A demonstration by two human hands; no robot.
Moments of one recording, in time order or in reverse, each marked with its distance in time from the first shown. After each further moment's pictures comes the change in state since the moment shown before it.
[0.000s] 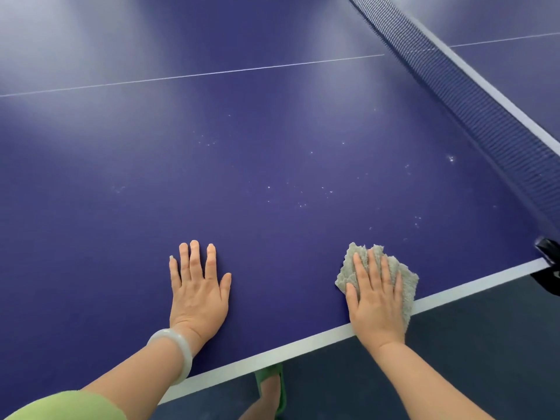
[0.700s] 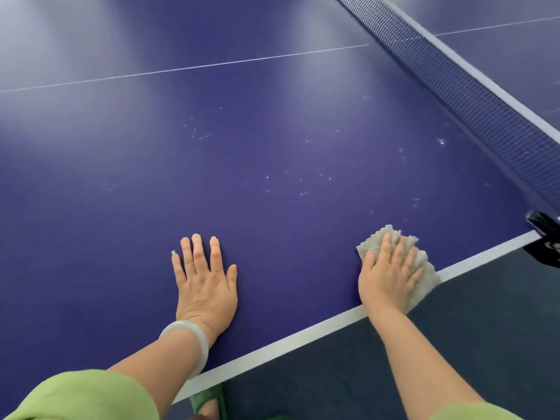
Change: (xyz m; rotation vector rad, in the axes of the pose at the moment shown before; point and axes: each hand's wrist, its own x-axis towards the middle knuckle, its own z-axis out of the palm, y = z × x) left_hand 0.004 0.000 0.005 0.005 0.005 -0.004; right_hand 0.014 -0.027 -0.006 0.159 0.069 0.453
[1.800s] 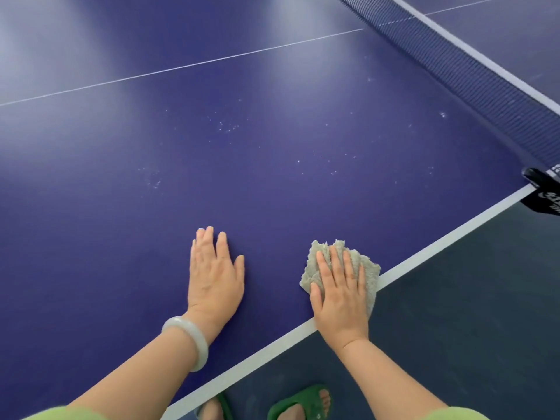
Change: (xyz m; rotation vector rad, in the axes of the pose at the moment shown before) left_hand 0.000 -0.112 -0.038 -0.231 0.008 0.192; right_hand -0.179 -0.099 0.041 -0.119 -0.030 -0.386
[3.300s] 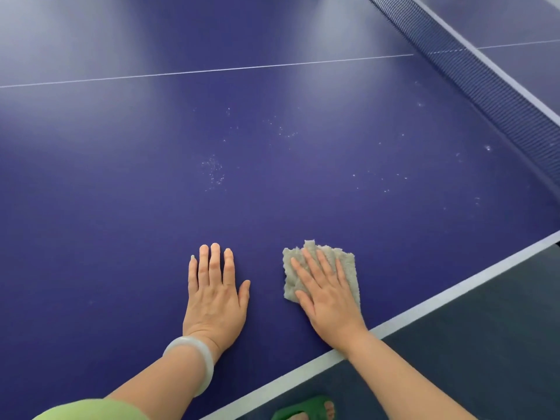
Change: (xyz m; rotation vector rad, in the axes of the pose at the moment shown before) left_hand -0.028 -0.109 -0.004 0.192 0.020 0.028; right_hand 0.026 -0.099 0.005 -0.034 -0.001 -0.452
